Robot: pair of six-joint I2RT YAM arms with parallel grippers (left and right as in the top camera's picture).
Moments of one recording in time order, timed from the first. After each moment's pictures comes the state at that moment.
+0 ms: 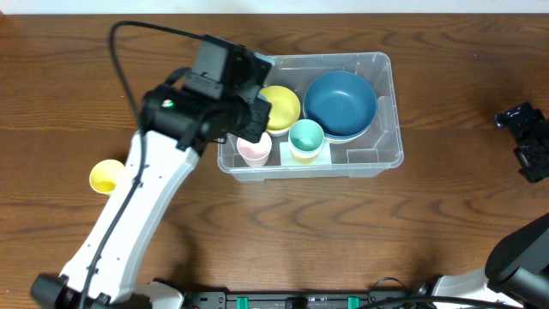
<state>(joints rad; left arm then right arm) -0.44 1.54 1.61 -1.10 0.18 -0.01 -0.55 1.70 1.48 -1.12 -0.05 0.63</state>
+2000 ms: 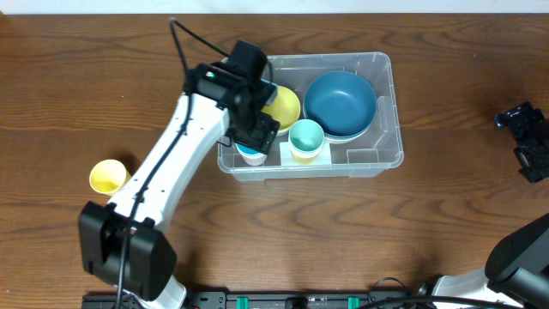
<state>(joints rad) -0.41 1.75 1.61 -1.23 0.11 0.00 -0.55 1.70 1.48 -1.12 -0.05 0.63</state>
